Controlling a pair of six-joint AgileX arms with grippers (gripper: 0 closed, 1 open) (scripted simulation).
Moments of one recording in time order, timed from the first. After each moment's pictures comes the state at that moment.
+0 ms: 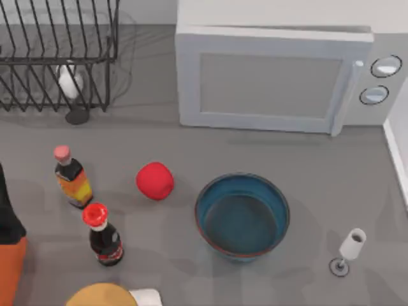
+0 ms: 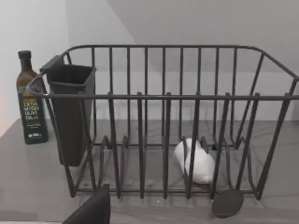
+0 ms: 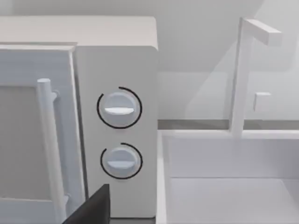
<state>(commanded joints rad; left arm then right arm) 0.00 0.00 0.00 0.00 0.00 0.00 0.00 0.00 0.00 0.00 0.00 0.00</state>
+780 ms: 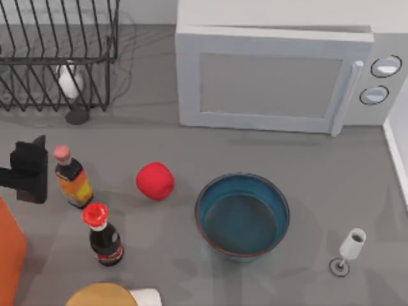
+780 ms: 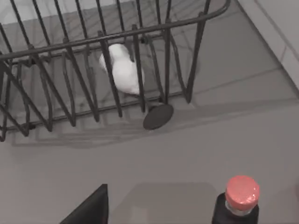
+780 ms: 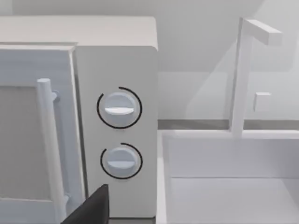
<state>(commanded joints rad) -0.18 0.67 0.57 -0.38 0.00 0.09 0.00 0.00 0.00 0.00 0.00 0.00</state>
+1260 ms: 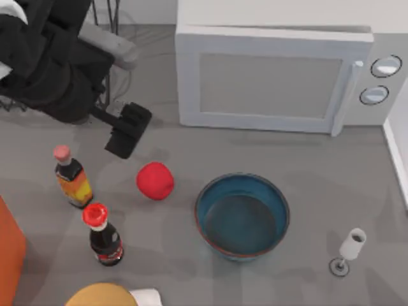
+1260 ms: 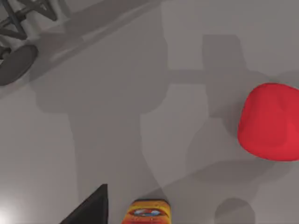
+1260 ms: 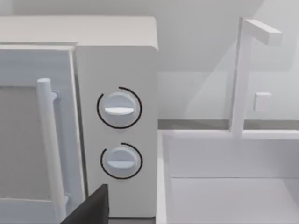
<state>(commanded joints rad) -0.39 1.54 1.23 -0.80 0.01 0.19 0.00 0.00 0.00 0.00 0.00 0.00</state>
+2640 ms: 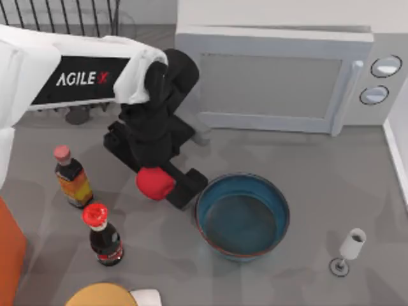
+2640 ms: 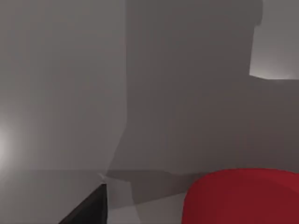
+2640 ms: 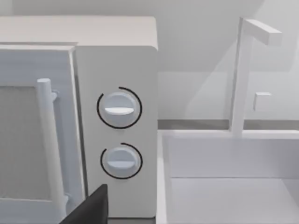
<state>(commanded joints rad) -0.53 2.17 1.48 -0.87 0.01 0.26 0.00 0.00 0.00 0.00 0.00 0.00</state>
